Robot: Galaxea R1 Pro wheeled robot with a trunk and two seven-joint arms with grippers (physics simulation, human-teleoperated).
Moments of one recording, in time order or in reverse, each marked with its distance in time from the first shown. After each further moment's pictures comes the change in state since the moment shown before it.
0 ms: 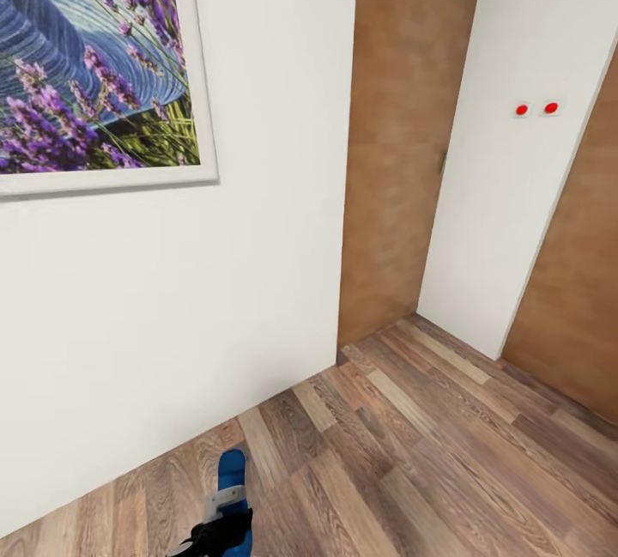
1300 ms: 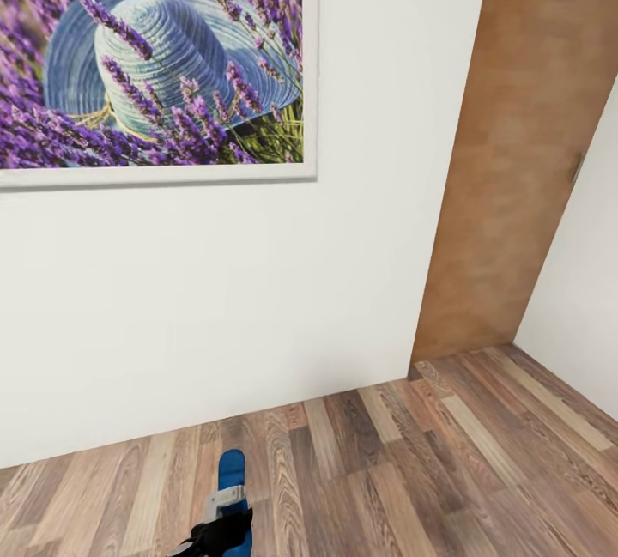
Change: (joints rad) left arm 0.000 0.000 0.000 0.000 0.000 0.002 0.000; right arm 0.000 0.000 0.000 0.000 -0.001 0.000 0.000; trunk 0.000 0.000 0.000
